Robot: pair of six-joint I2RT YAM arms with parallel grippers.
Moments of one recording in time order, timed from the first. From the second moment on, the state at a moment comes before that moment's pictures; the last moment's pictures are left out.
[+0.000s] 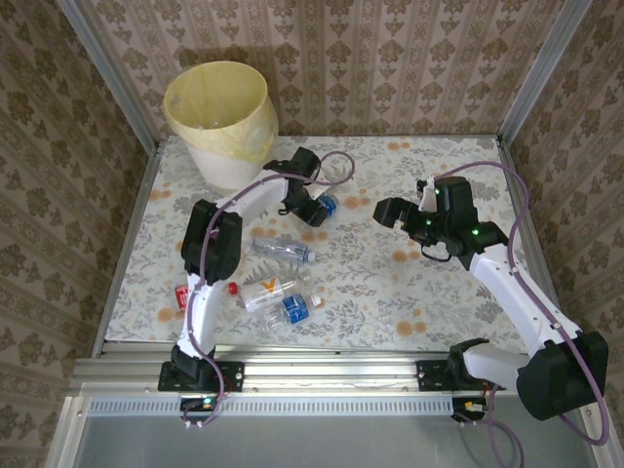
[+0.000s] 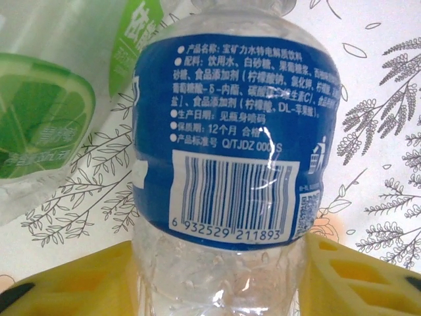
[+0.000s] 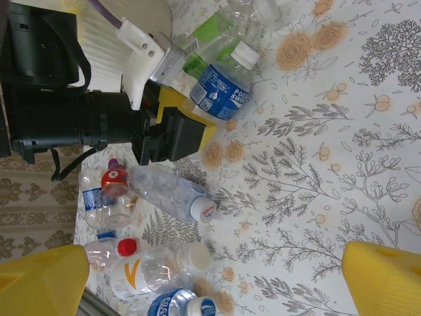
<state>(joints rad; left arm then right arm) -0.58 2.20 1.81 -0.84 0.15 0.21 0.22 1.14 0.94 -0.49 -0.41 0.65</state>
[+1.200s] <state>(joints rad) -0.29 1.35 1.52 -0.16 0.27 -0.05 0.21 1.03 0.91 -0.42 -0.42 0.63</state>
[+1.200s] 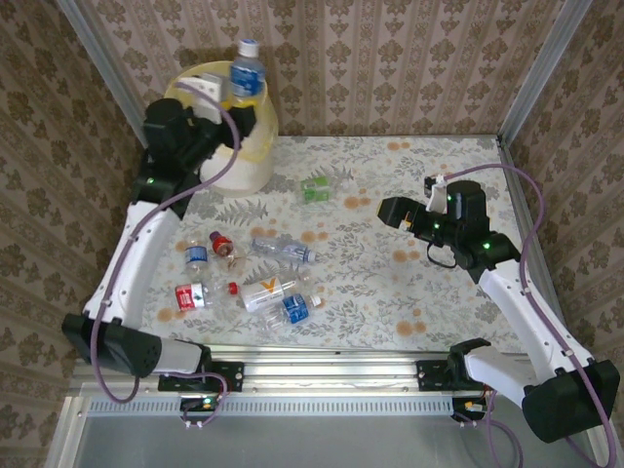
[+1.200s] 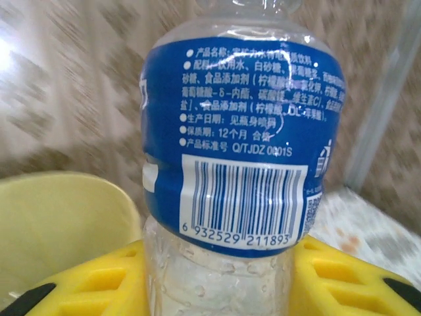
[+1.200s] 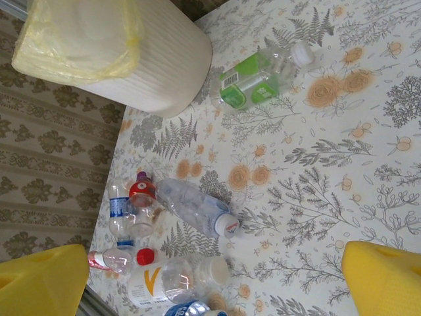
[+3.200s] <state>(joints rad) -0.41 1.91 2.13 -0.80 0.34 0.28 0.18 1.03 0.89 -0.42 -0.43 0.60</state>
